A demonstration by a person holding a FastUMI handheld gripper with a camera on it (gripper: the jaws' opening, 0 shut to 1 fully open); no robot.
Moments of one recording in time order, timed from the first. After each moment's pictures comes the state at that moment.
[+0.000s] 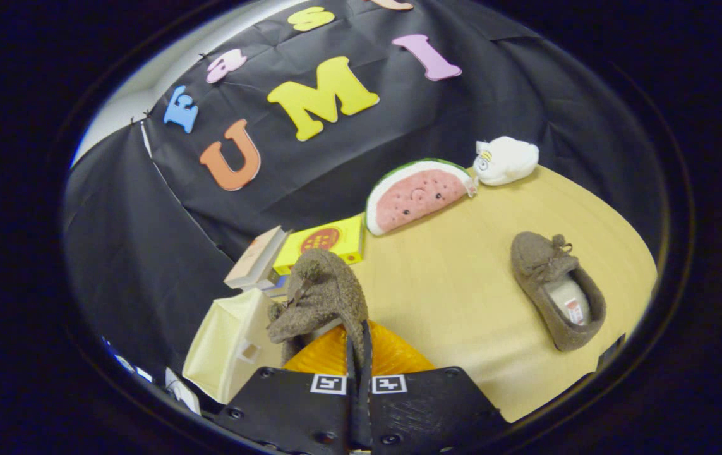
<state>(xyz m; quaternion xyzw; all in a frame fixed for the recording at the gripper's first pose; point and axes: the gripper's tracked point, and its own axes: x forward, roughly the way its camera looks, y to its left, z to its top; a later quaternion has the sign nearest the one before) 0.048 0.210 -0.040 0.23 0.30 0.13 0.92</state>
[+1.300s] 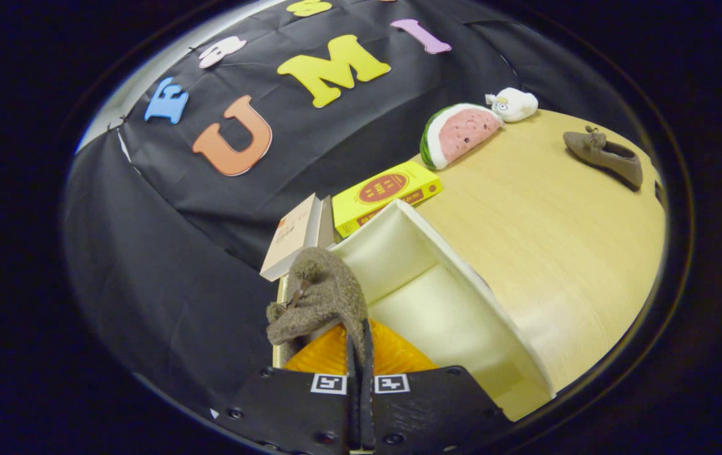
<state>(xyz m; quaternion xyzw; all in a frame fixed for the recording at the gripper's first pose) 0.014 0.501 -0.085 0.31 0.33 0.04 0.89</state>
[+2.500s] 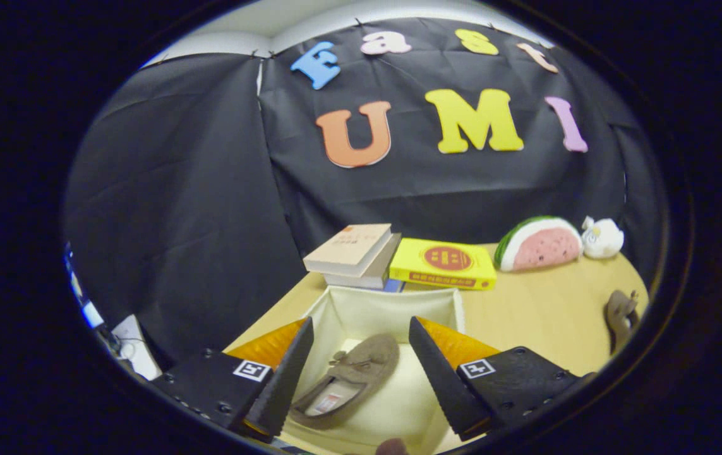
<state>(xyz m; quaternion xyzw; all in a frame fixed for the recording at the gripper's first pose) 0.021 0.470 -0.011 0.03 0.17 0.22 0.96</state>
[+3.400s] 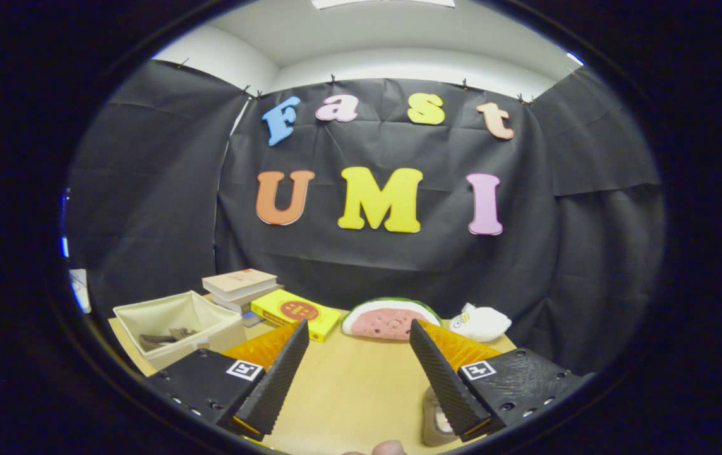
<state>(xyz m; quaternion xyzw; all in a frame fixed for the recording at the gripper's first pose) 0.036 0.101 0.045 -0.04 0.04 0.11 0.99</state>
